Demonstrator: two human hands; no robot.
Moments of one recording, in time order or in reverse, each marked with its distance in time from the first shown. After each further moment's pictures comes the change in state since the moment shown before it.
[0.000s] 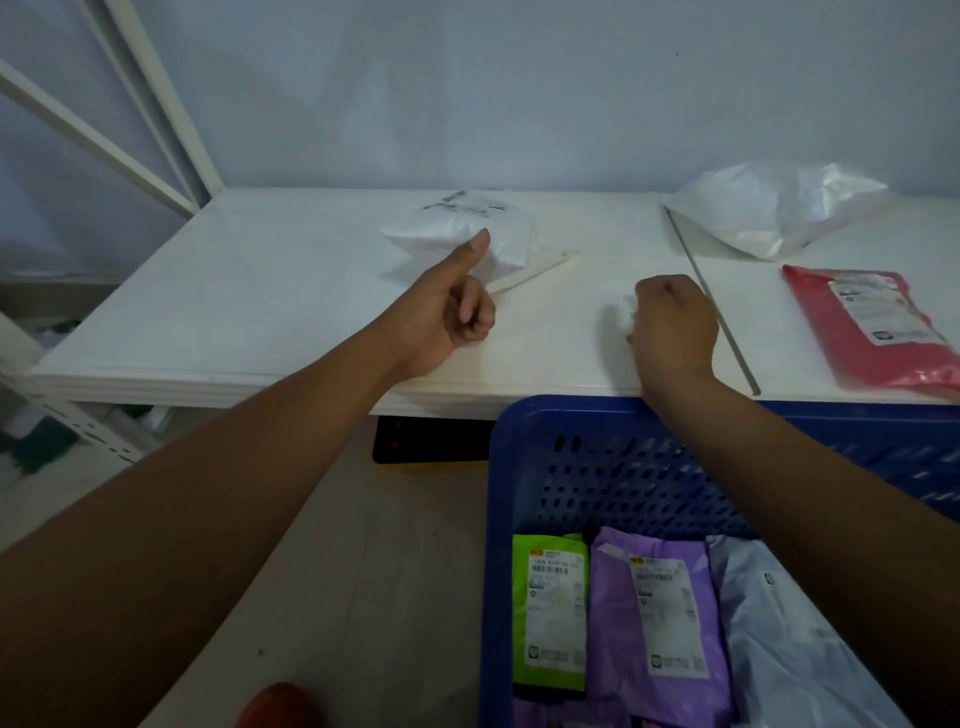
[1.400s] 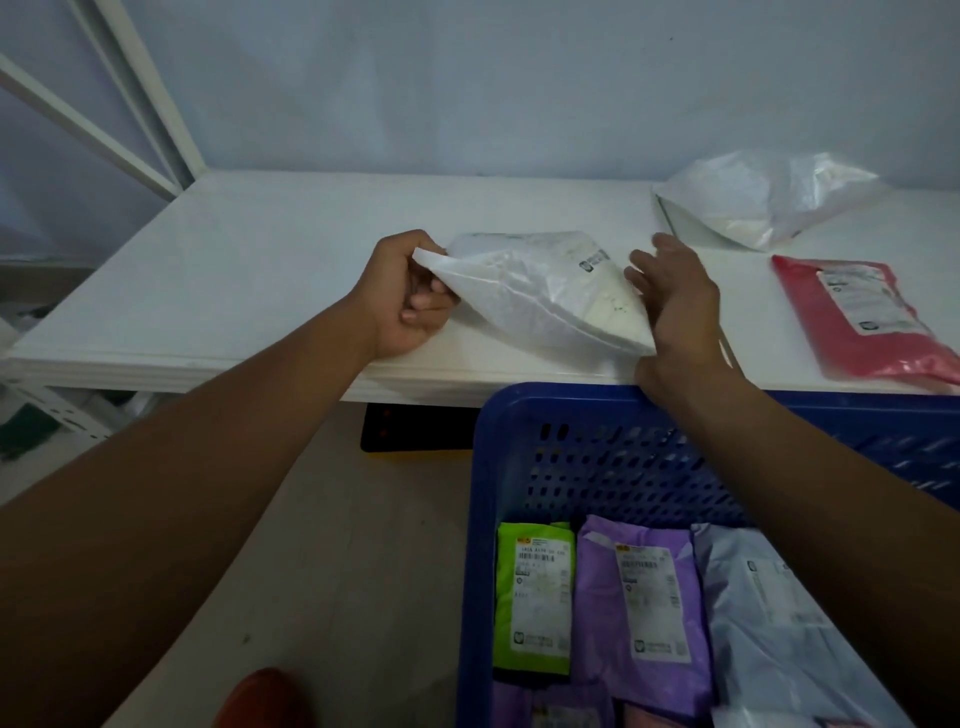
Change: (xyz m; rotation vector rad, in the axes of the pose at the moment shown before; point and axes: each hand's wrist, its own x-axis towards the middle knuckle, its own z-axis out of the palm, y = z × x) left_hand 0.009 0.004 -0.016 -0.274 0.031 -0.135; right_hand 0.003 -0.001 -0.011 0.602 -0.170 0.151
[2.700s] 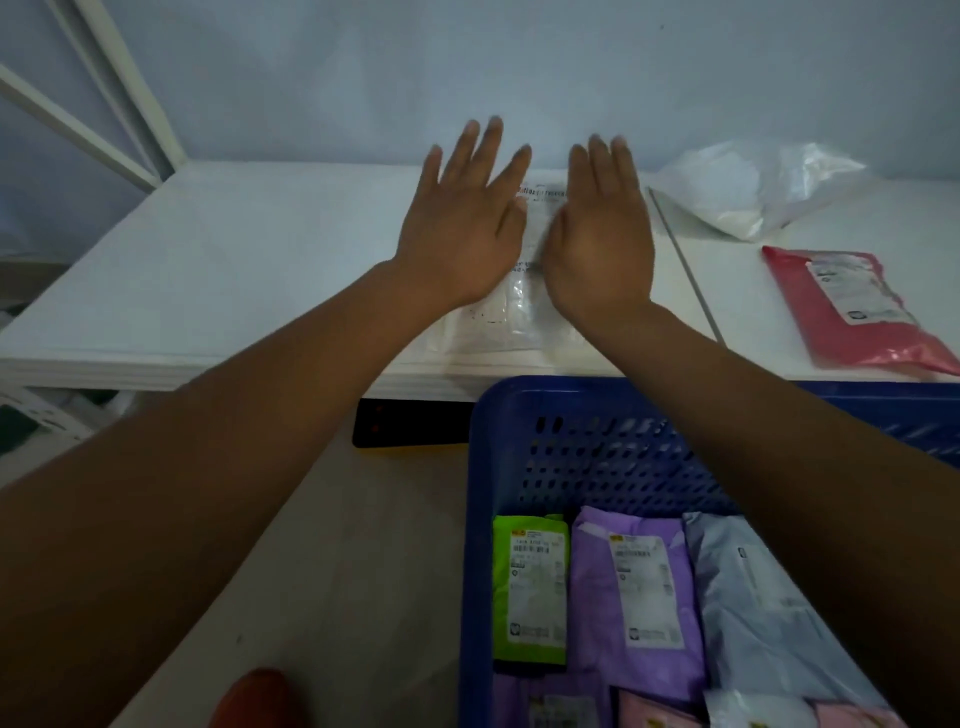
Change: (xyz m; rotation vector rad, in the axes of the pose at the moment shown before) left_hand 0.016 0.011 0.056 1.874 0.292 0.824; right_hand 0.008 -0.001 0.058 -1.419 -0.013 -0.925
